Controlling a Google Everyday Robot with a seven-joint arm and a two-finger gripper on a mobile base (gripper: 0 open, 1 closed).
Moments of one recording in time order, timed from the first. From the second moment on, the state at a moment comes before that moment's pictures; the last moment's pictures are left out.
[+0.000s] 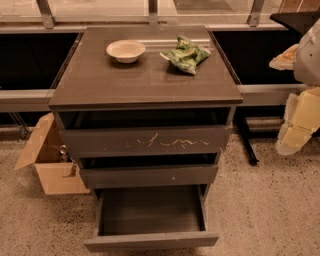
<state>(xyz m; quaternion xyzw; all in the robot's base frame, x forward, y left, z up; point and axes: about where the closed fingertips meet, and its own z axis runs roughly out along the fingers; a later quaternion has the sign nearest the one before) 0.436 -0.220 0.977 -0.60 0.78 -0.02 0.17</state>
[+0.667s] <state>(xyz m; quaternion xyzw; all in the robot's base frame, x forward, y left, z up) 0.440 -0.218 0.965 -0.61 0.77 -0.01 0.17</state>
